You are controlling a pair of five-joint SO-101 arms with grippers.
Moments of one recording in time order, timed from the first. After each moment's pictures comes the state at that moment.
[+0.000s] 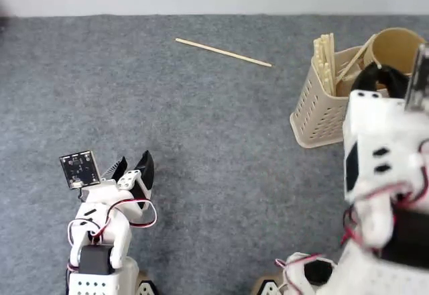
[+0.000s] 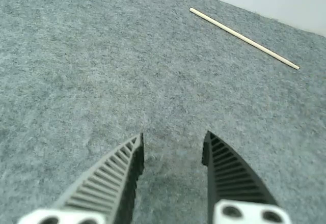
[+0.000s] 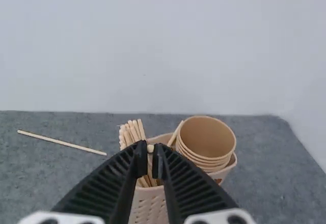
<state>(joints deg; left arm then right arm) -2.3 -103.3 96.7 50.2 26.8 10.6 -43.1 -8.9 77.9 7.9</state>
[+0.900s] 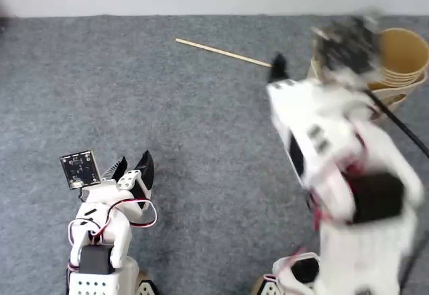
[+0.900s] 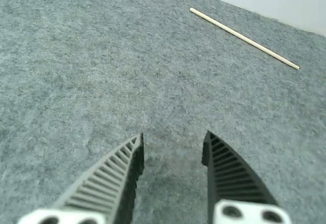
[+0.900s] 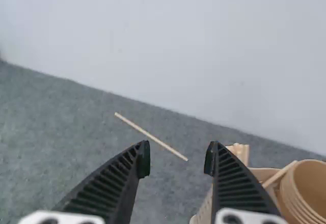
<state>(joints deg) -2.3 -103.3 96.7 50.2 26.8 -15.1 -34.5 -8.6 73.9 7.9</state>
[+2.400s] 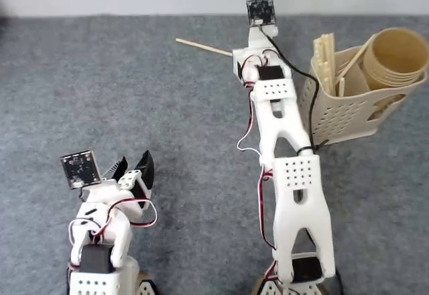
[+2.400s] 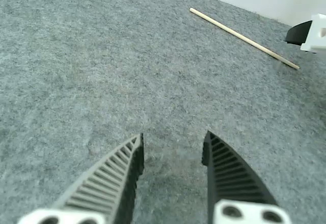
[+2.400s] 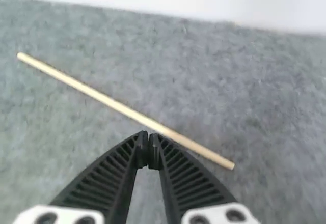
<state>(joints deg) -2.3 -103.3 96.7 50.2 26.8 -10.0 69.0 -64.4 40.3 -0.7</state>
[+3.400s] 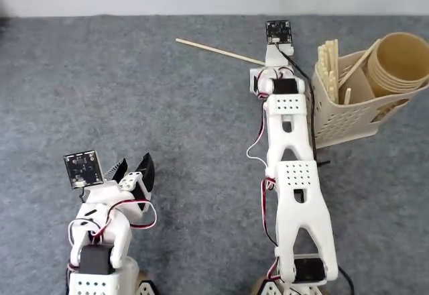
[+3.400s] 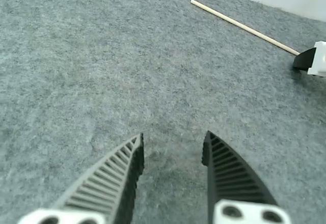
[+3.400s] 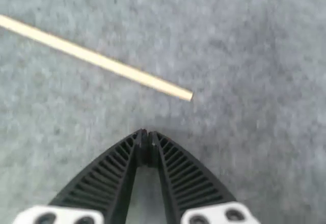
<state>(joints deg) -2.3 -103.3 96.7 51.6 24.4 -5.7 89.7 -94.6 64.0 -0.7</state>
